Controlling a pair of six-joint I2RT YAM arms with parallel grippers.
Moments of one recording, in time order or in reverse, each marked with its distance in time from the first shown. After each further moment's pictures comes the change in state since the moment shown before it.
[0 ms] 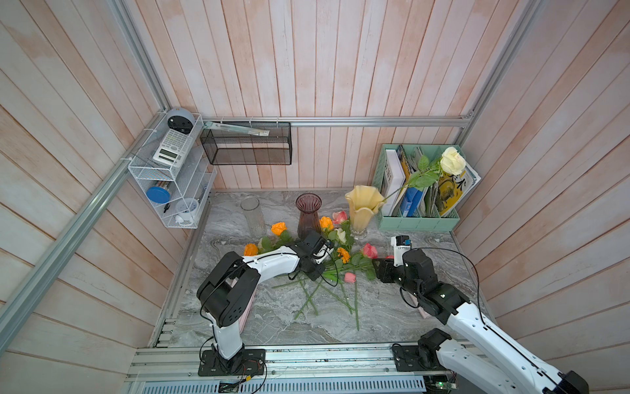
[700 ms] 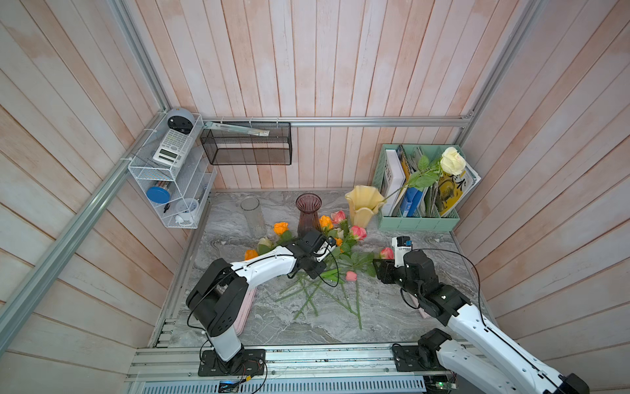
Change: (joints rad) left arm -0.025 -0.130 0.014 -0.062 -0.036 0.021; right arm -0.005 -0.016 -0.011 0.000 -0.002 0.001
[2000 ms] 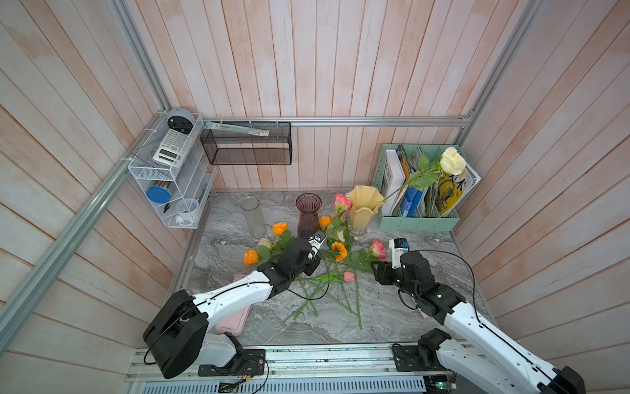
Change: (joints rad) left arm -0.035 -0.320 -0.336 0.525 -0.220 -0.018; right arm -0.001 0.040 -0.031 0.037 -0.023 0.024
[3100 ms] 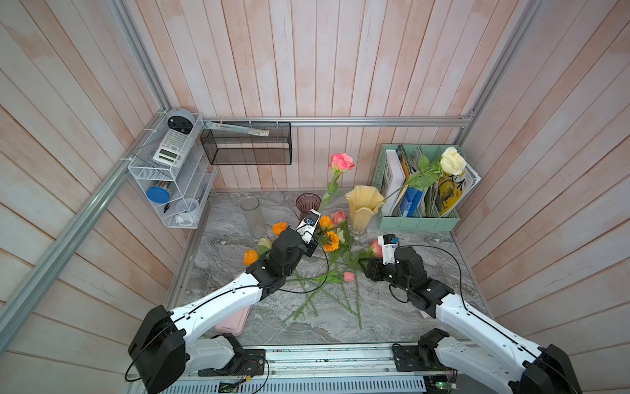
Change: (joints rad) left arm -0.008 -0.118 0.060 0.197 -0.158 0.045; right arm 0.011 0.124 -0.008 0.214 -0.169 0.010
